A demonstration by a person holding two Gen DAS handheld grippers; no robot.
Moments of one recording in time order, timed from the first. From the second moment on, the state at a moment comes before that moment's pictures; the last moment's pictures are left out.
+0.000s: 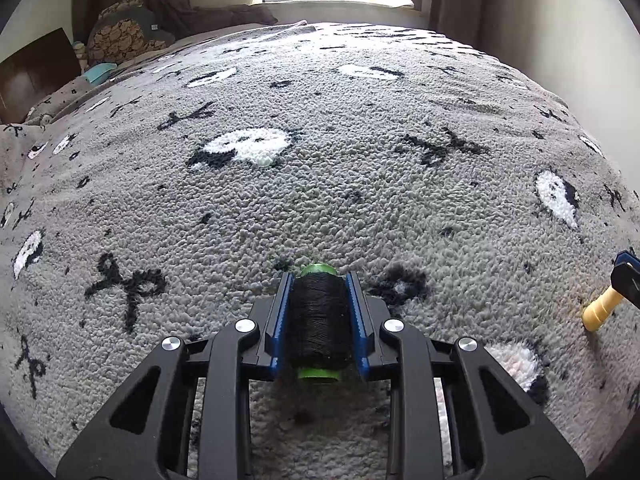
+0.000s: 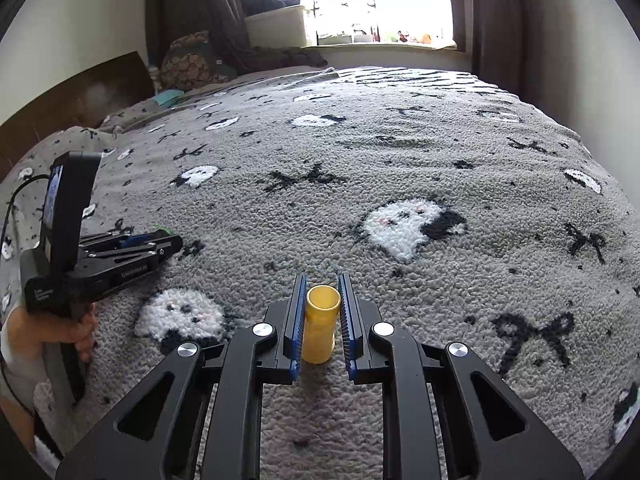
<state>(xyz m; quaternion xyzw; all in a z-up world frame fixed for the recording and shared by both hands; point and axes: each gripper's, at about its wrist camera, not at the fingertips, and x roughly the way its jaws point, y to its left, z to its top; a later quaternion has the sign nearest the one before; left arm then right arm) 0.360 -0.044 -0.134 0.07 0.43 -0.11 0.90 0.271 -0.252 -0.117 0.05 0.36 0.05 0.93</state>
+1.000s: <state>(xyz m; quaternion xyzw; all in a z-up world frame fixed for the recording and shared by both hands) 0.123 -0.035 -0.073 0.11 0.35 -0.18 0.91 0.099 -0.236 -0.073 0.00 0.31 0.08 0.95</state>
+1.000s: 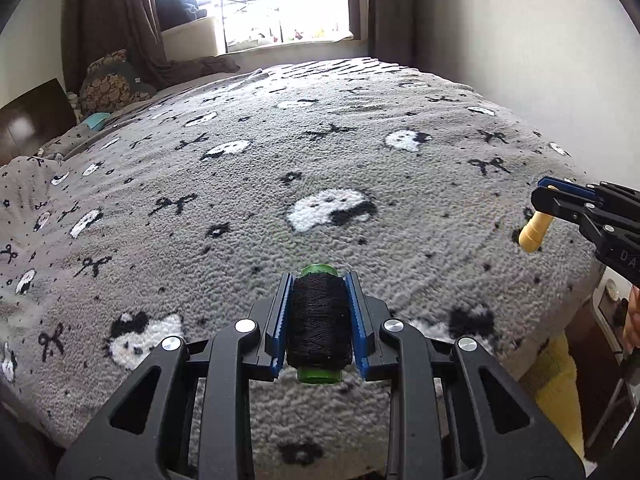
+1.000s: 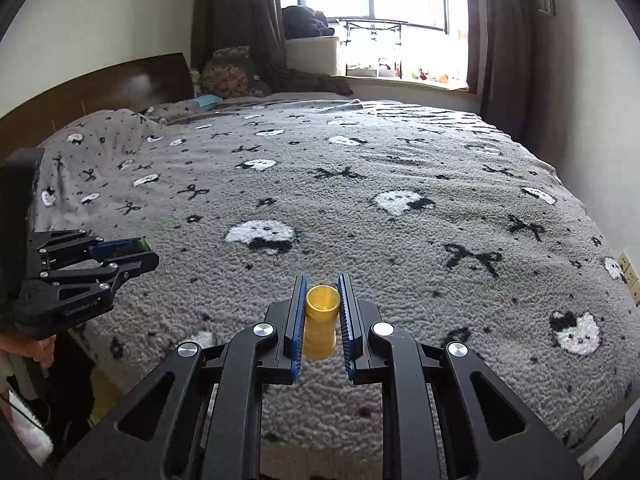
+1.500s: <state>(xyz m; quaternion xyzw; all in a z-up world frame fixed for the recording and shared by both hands) 0.005 -0.033 -0.090 0.11 0.34 -0.20 0.91 0.004 -0.225 -0.081 -0.02 0.31 0.11 0.95</state>
